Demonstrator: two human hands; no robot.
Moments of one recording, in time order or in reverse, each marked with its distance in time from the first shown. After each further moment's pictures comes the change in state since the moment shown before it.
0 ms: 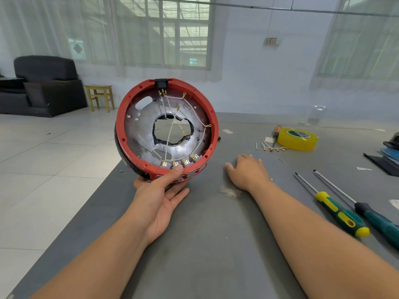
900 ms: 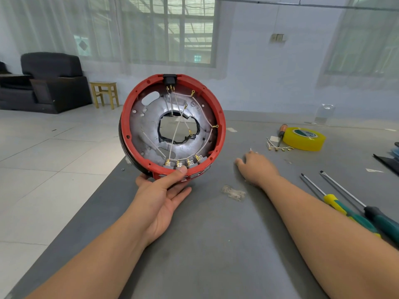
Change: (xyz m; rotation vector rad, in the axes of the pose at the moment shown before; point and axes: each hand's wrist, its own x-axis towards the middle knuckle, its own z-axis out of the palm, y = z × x) left_hand 0.005 -0.003 -0.002 0.010 0.013 0.018; right_hand 0.024 0.020 -0.006 -0.042 -0.006 -0.053
